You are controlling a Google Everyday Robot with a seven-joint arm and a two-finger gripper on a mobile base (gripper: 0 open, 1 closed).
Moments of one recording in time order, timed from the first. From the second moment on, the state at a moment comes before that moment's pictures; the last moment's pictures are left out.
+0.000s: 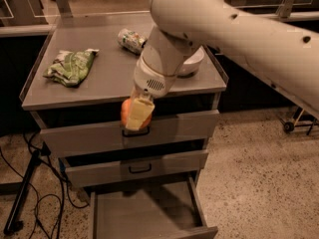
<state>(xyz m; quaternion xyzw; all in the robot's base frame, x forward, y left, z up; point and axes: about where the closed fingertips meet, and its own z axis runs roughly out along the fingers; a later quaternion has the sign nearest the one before) 0.511 0.052 0.856 -0.69 0.69 0.13 0.17</state>
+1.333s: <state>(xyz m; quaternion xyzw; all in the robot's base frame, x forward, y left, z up) 0.458 0.054 0.740 -0.66 0.71 0.21 0.12</state>
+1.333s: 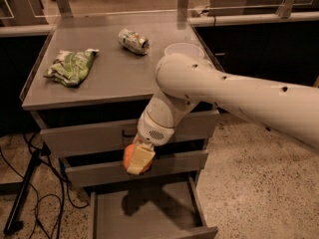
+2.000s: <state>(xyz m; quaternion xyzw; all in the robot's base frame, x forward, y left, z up) 0.429 0.065 0.648 -0.62 0.75 0.21 0.07</state>
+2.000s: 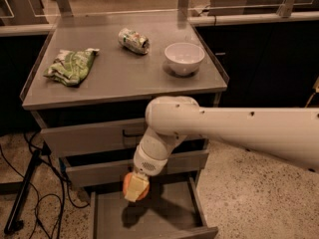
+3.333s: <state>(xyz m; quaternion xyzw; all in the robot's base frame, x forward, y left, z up) 0.416 0.078 0.543 -0.58 0.78 0.23 0.04</state>
